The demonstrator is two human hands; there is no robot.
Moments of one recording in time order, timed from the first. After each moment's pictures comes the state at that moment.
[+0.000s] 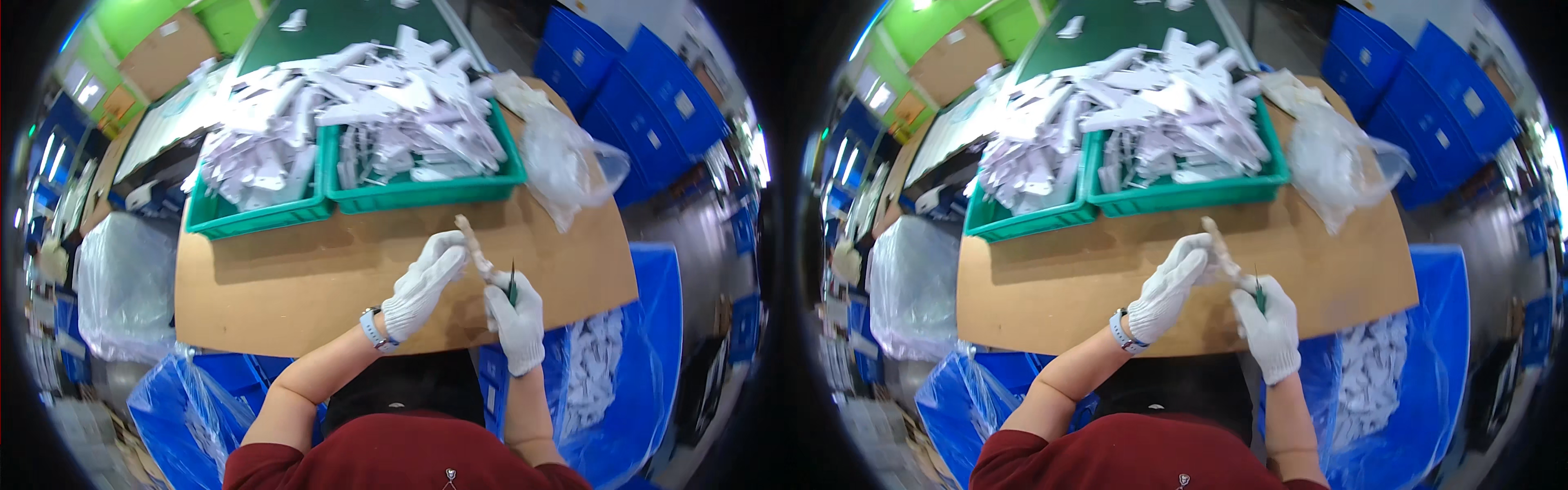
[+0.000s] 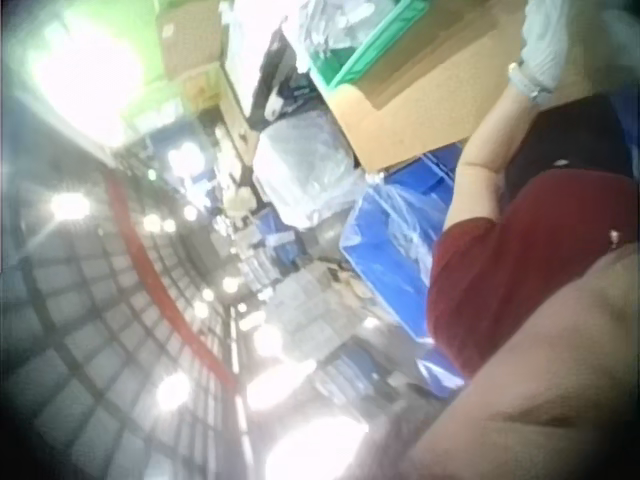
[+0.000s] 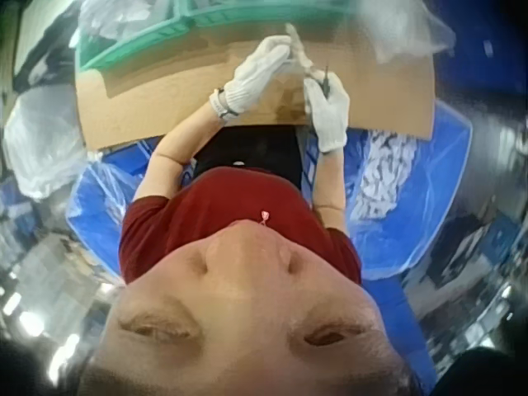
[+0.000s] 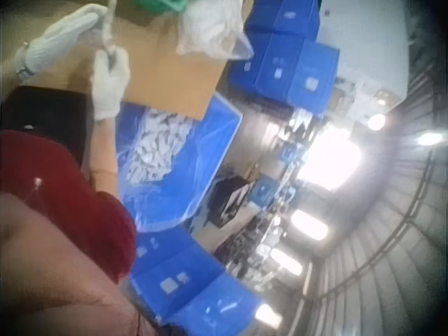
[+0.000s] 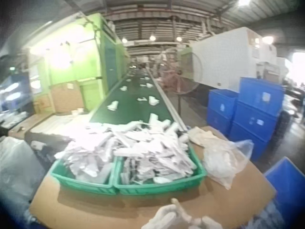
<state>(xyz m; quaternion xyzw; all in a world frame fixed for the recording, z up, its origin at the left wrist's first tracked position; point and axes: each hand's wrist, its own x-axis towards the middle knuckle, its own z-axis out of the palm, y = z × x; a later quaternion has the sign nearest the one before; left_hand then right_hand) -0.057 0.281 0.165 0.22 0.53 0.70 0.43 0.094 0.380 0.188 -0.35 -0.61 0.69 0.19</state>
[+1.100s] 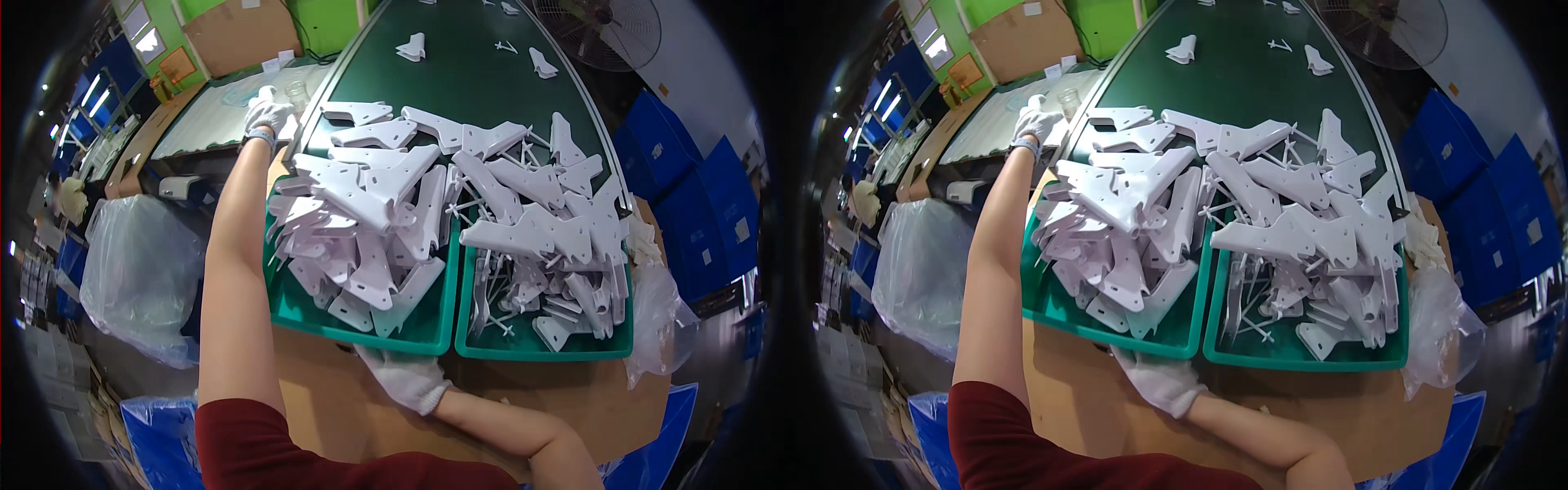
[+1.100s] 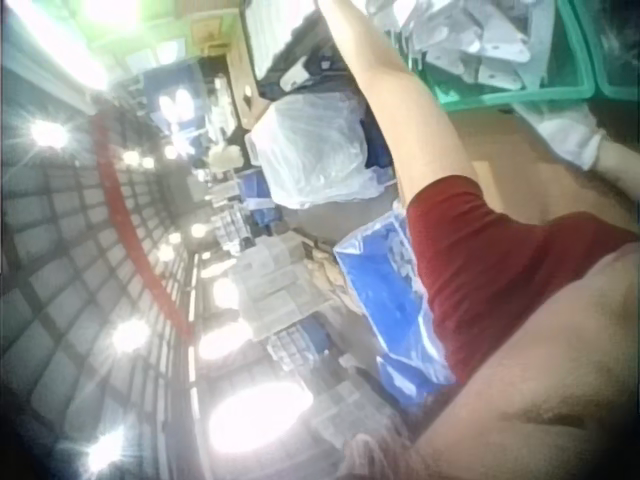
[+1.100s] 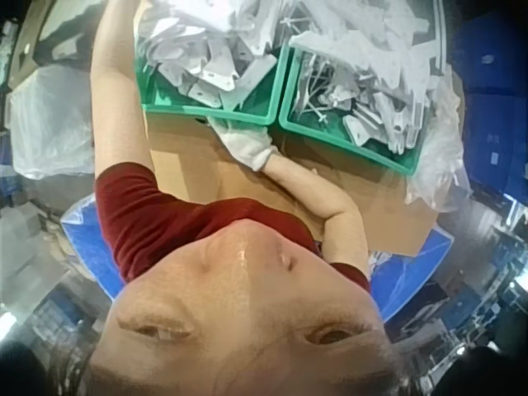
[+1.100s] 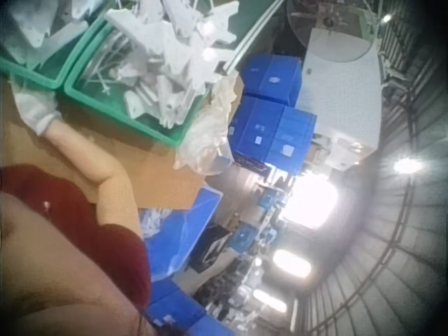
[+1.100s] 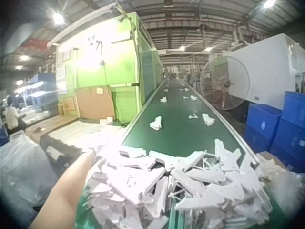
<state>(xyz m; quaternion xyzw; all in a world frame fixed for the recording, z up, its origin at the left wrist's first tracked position) -0.716 0.127 0.245 0.02 0.96 0.20 -0.17 -0.223 0.255 0.109 0.13 -0.97 0.19 0.06</state>
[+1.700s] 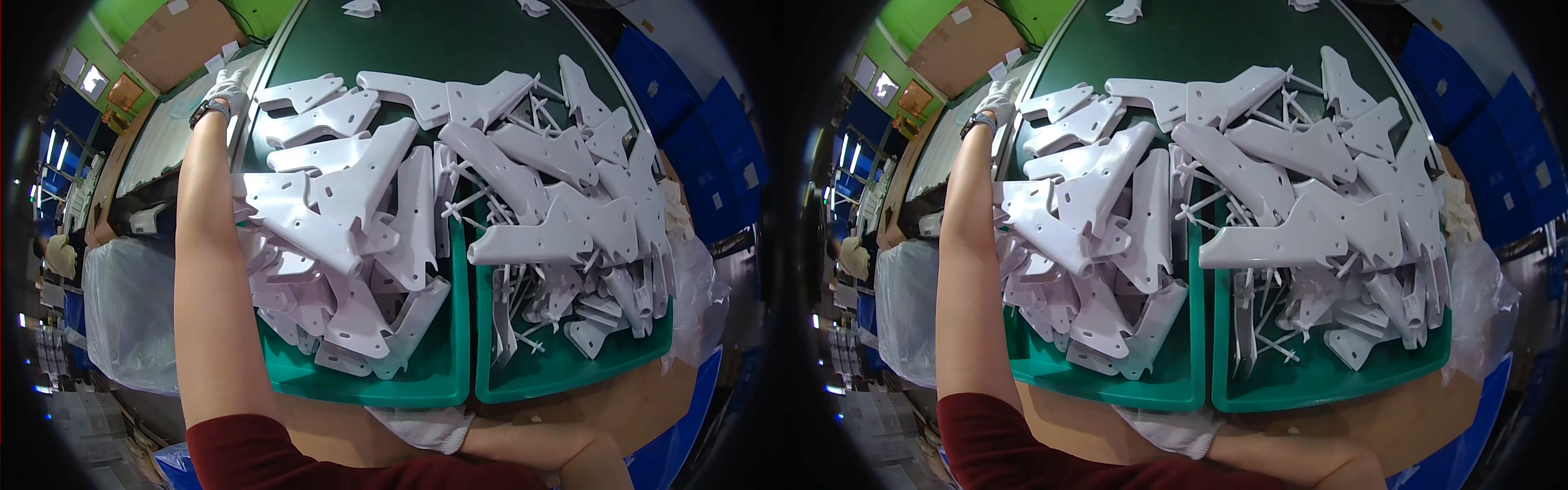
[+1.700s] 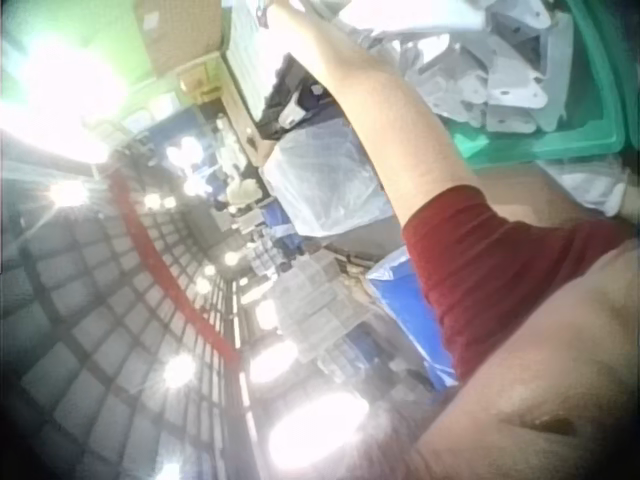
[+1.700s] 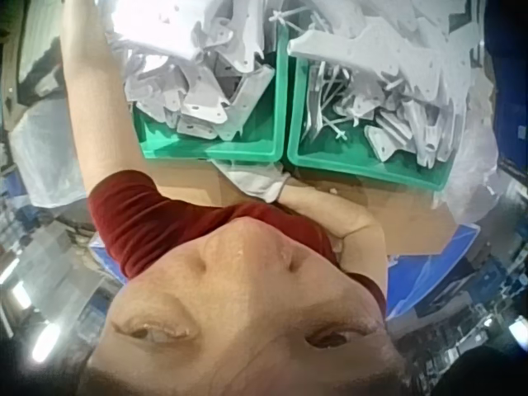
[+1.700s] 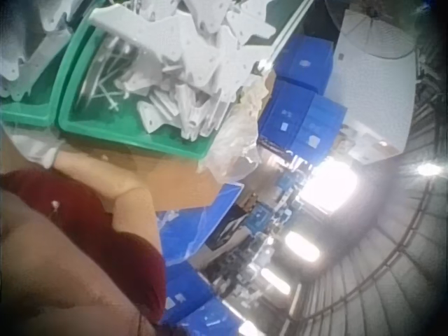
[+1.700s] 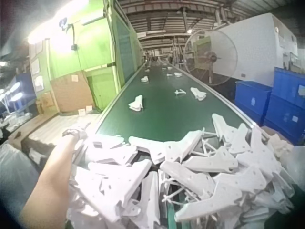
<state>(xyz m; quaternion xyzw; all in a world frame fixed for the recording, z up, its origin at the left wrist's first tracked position) -0.815 0.183 0.222 0.13 0.99 -0.07 -0.05 -0.229 0.271 0.120 0.07 -0.85 0.50 -0.16</state>
